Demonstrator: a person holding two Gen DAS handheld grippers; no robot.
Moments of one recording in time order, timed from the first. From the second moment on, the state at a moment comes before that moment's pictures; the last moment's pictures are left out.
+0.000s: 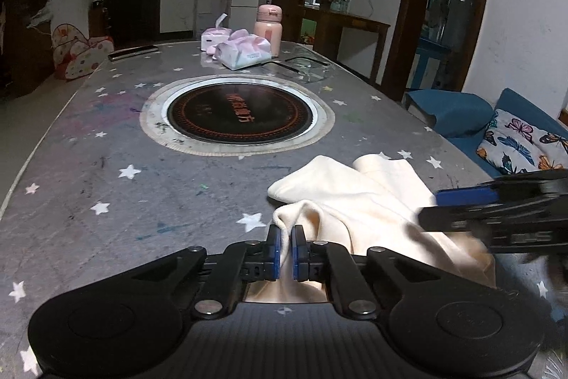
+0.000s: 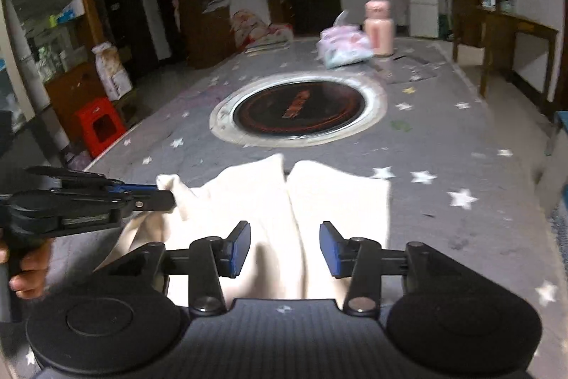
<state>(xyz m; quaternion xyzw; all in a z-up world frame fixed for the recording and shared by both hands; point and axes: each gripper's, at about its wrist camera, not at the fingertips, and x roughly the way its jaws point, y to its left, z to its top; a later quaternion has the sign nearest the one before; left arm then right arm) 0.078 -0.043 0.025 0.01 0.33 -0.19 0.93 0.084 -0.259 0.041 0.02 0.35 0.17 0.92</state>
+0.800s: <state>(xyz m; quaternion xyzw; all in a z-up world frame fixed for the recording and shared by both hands) 0.025 0.053 0.041 -0.05 0.30 -0.05 0.95 -0.036 -0.348 0.076 0.06 0.25 0.02 0.97</state>
